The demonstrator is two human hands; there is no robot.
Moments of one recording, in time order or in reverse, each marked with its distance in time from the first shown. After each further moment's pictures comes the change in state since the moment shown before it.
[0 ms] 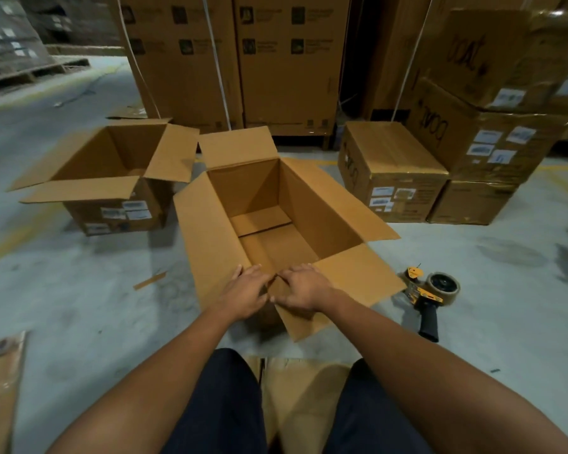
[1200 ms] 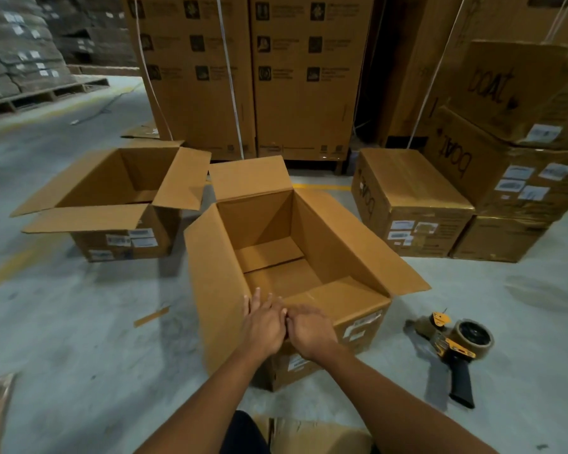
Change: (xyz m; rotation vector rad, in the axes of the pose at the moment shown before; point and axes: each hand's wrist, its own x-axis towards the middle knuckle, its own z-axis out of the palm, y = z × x) left_hand 0.059 -0.001 0.011 -0.059 0.174 -0.265; right_hand 0.062 0.002 0.026 0.077 0.161 0.136
